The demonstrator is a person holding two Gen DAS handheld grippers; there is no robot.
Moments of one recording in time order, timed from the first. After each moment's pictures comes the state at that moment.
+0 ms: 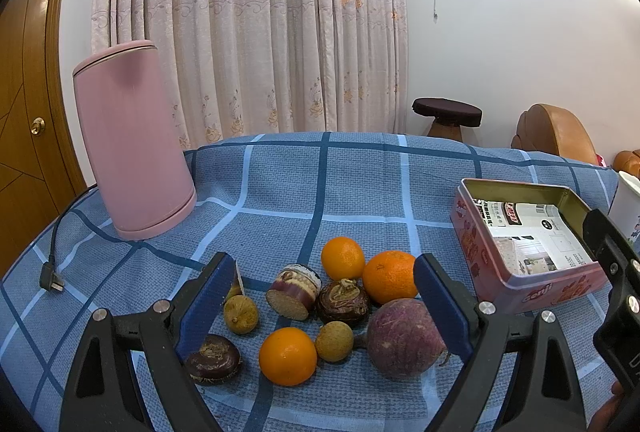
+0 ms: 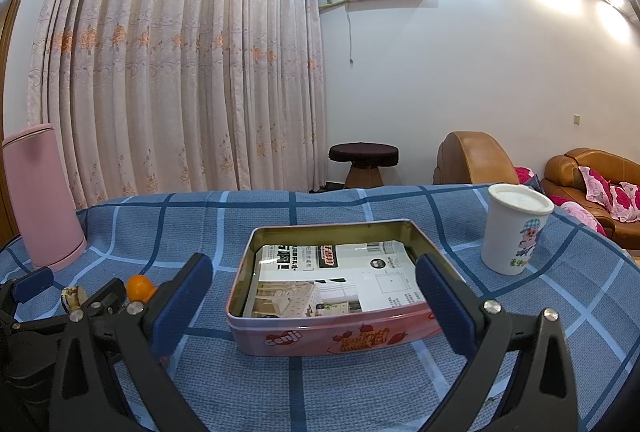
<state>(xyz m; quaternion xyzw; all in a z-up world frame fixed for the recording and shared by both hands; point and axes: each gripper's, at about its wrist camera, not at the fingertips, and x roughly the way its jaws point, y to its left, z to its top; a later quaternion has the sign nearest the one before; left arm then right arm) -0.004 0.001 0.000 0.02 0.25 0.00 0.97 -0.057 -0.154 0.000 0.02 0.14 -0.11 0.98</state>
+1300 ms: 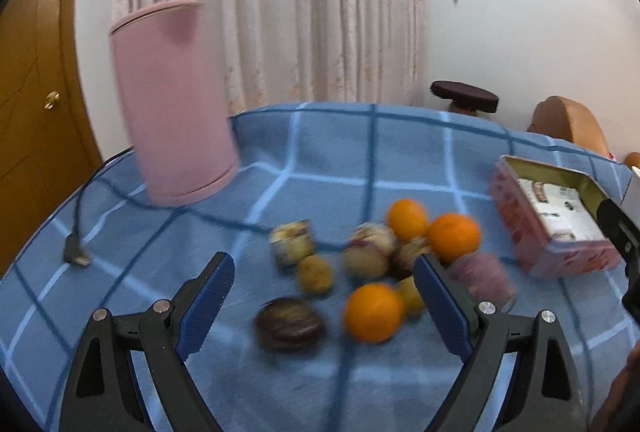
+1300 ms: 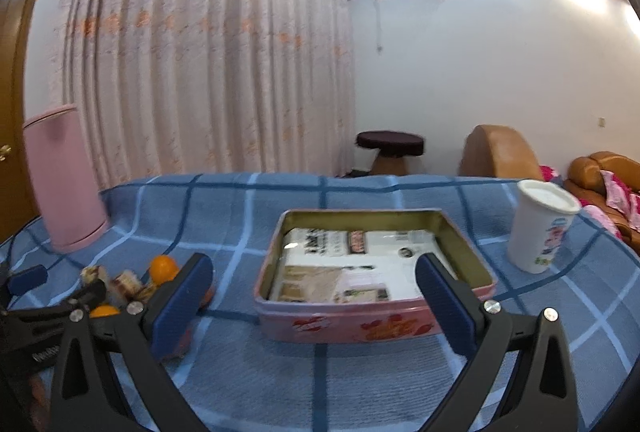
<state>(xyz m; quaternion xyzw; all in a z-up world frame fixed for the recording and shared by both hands) -0.023 0.058 -0.010 0.01 0.29 0.03 0.96 -0.049 -0.141 -0.006 0.01 0.18 -0.04 0.98</state>
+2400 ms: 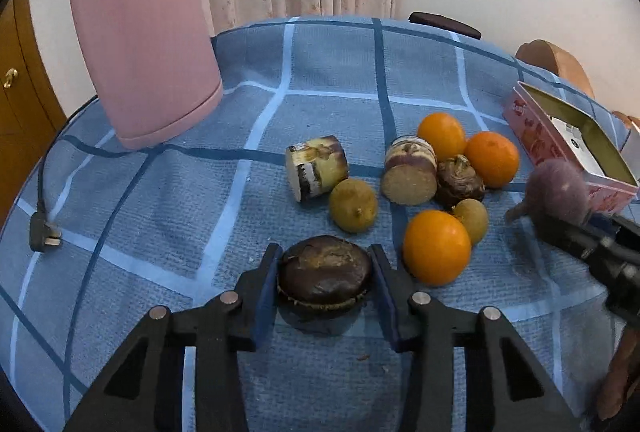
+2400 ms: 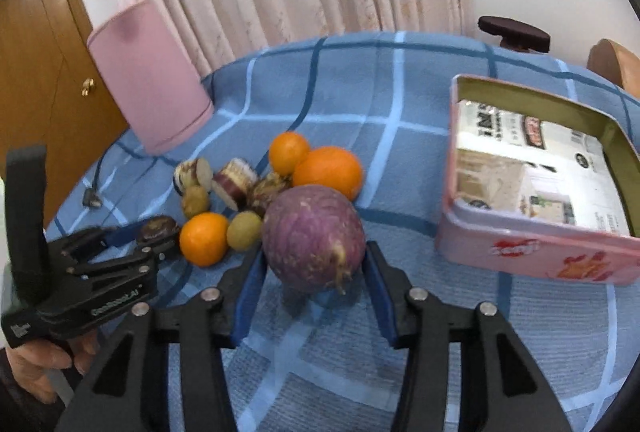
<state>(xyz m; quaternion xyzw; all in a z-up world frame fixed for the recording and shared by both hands) 0.009 0.087 -0.042 0.02 0.42 -0.04 0.91 0.007 -0.098 -0.049 0.06 0.38 0.16 0.91</state>
